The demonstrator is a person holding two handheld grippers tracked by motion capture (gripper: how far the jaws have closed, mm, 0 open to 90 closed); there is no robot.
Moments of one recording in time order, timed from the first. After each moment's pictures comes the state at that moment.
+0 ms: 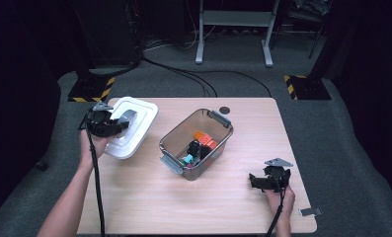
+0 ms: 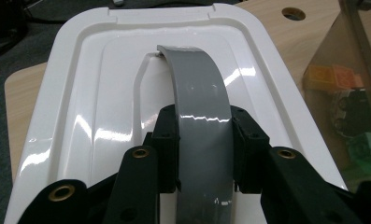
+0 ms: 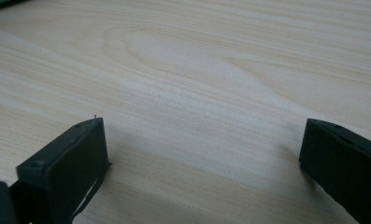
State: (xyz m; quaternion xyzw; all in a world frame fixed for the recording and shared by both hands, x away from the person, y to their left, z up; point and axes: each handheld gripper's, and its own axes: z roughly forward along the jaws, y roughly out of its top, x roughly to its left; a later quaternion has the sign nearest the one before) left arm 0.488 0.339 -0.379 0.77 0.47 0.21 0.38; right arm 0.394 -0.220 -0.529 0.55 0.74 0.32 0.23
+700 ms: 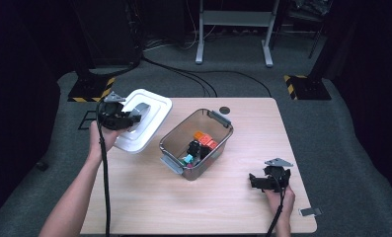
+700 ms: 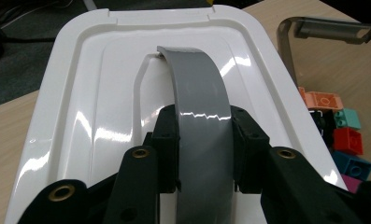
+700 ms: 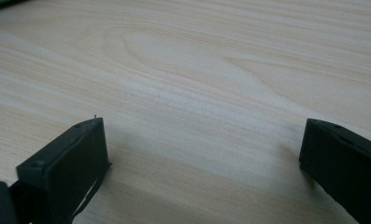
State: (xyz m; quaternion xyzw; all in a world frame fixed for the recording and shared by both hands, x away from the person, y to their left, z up) left arm 0.491 0.297 -0.346 0.79 0.43 0.20 0.39; right arm 0.394 -0.220 -0.529 0.55 0.74 0.32 0.23
